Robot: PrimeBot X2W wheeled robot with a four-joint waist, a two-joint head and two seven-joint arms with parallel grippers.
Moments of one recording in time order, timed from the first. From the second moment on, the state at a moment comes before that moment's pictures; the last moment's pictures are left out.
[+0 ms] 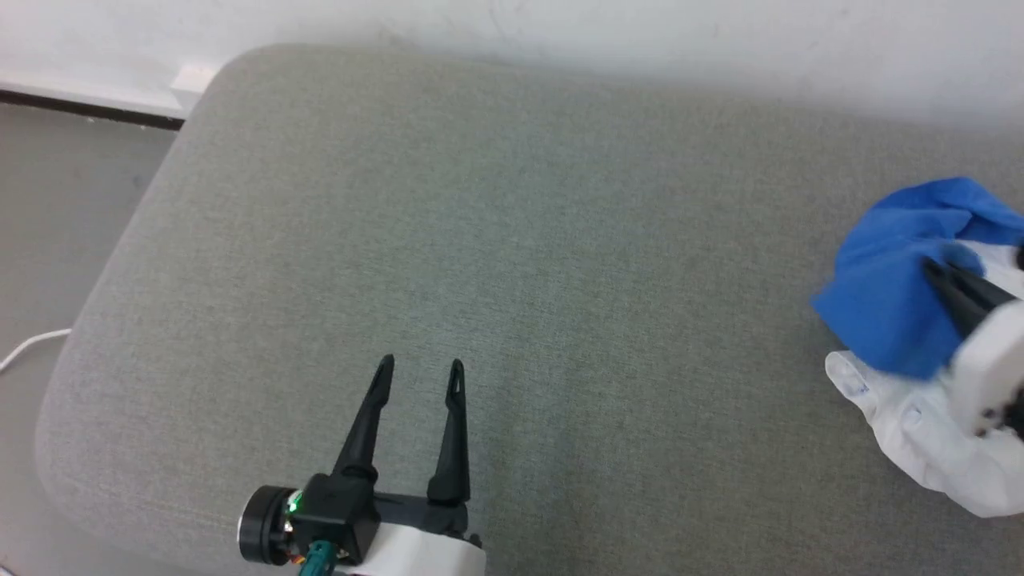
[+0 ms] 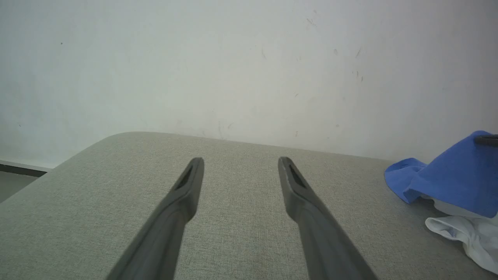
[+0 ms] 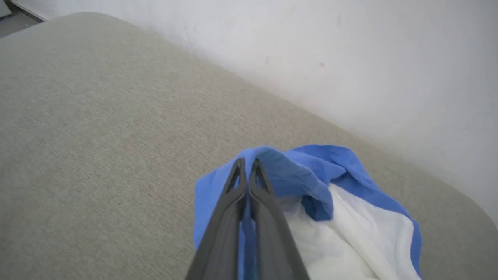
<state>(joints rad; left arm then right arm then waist) 0.05 0.07 -0.35 -0.13 -0.15 0.19 -0.26 -0.23 -0.58 0.08 -0.01 0.44 0.13 0.41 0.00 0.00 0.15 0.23</state>
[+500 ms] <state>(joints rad) 0.08 0.07 -0.28 -0.16 -0.16 0.20 -0.26 -0.59 -0.26 0.68 -0.12 0.61 0.13 0.42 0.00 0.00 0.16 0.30</state>
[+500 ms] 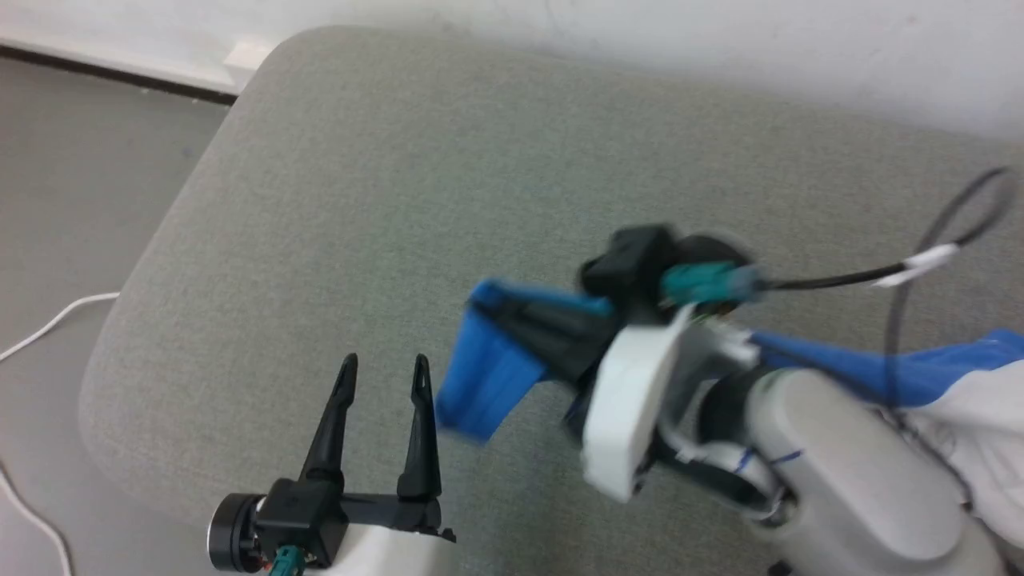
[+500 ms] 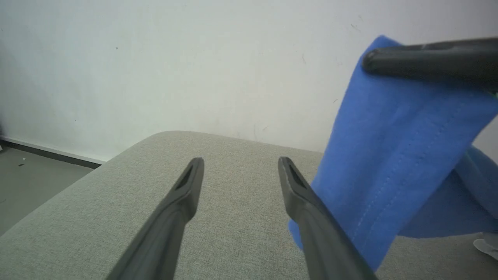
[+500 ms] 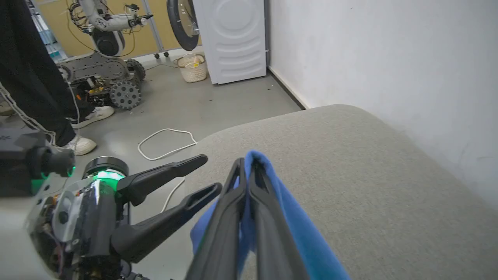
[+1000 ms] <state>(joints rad) 0.08 0.06 -0.32 -0.14 -0.16 0.20 -0.26 -0.47 -0.37 0.82 0.14 0.66 0.13 0.44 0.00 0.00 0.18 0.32</state>
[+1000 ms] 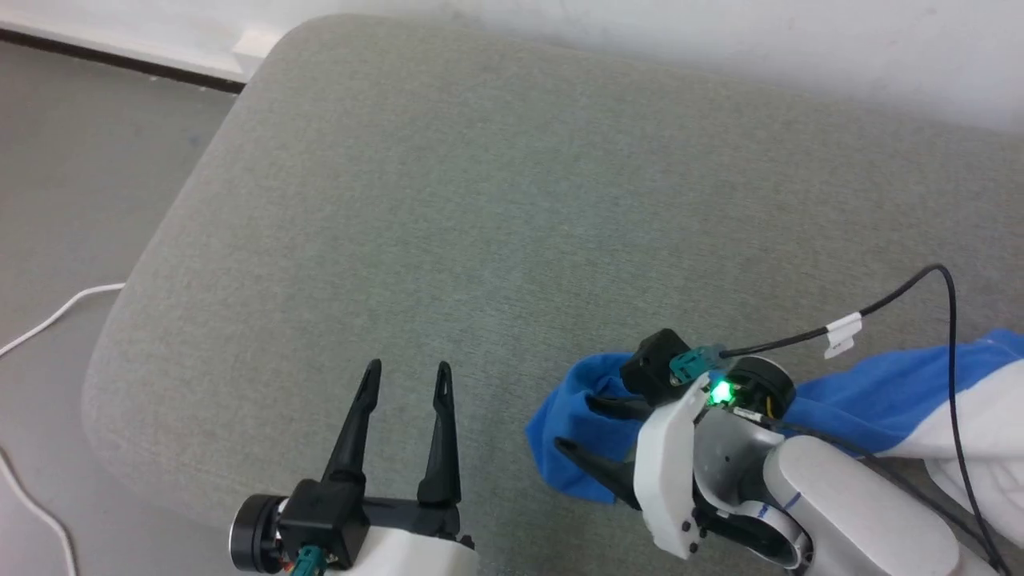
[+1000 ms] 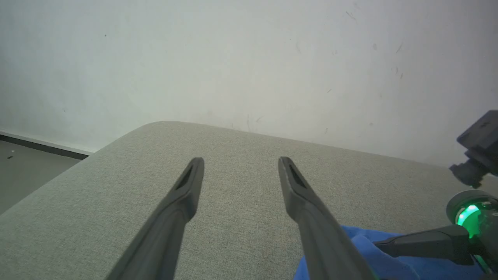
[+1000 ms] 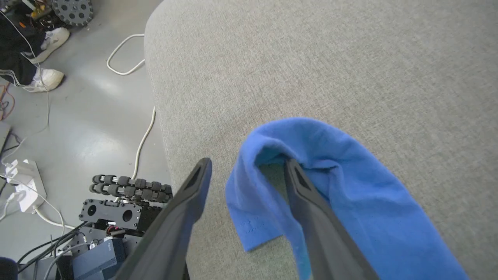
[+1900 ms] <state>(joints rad) 0.11 0.09 -0.29 -0.13 -0.15 0.17 -0.26 0.12 -0.11 -0.28 -0.27 0.25 0.13 0.12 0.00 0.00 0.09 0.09</state>
